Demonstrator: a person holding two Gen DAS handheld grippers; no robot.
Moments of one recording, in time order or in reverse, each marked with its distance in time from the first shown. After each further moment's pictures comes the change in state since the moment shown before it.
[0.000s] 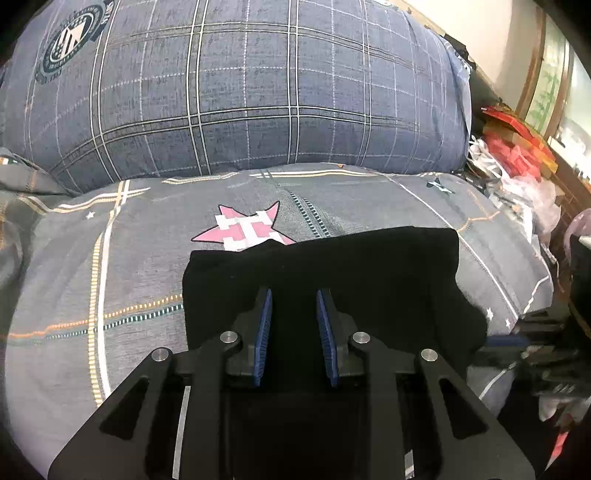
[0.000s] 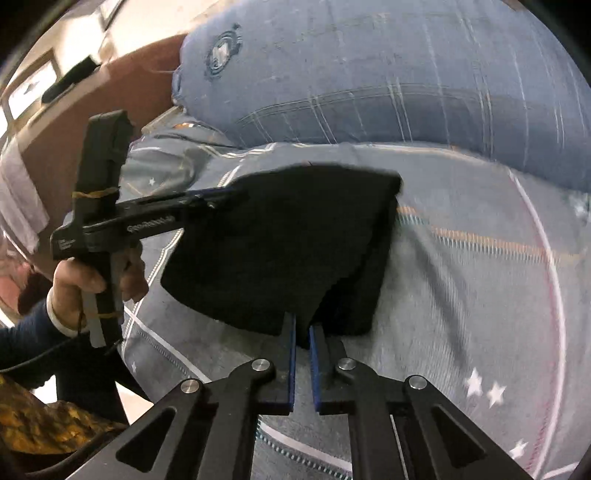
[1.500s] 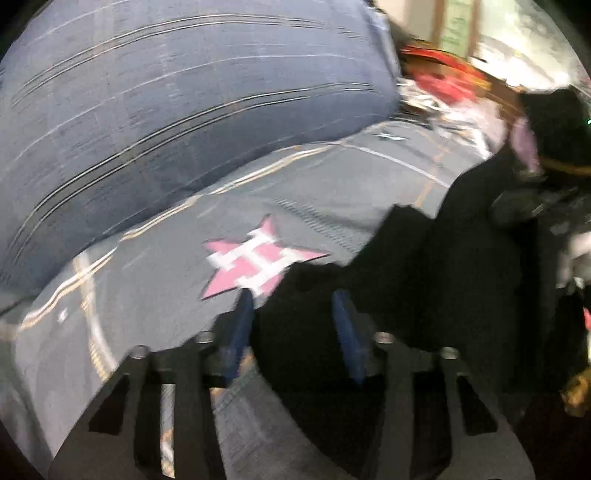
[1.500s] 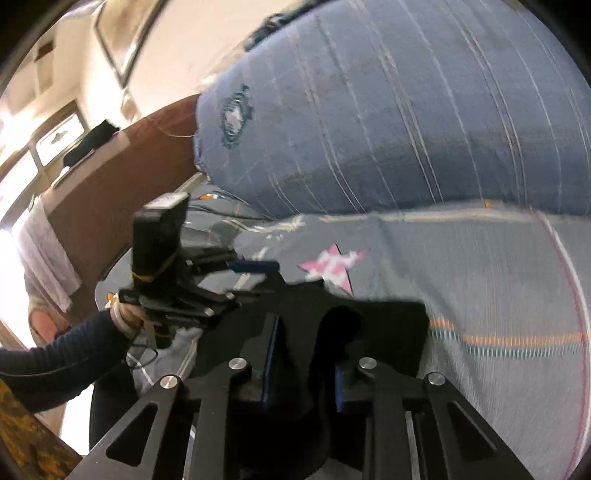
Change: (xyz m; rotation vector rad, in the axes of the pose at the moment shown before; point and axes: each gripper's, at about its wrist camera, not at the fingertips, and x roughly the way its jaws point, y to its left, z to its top) left arm 0.027 0.051 0.032 0.349 0.063 -0.169; right arm 0.013 0.007 0.072 -0.024 -0.181 0.145
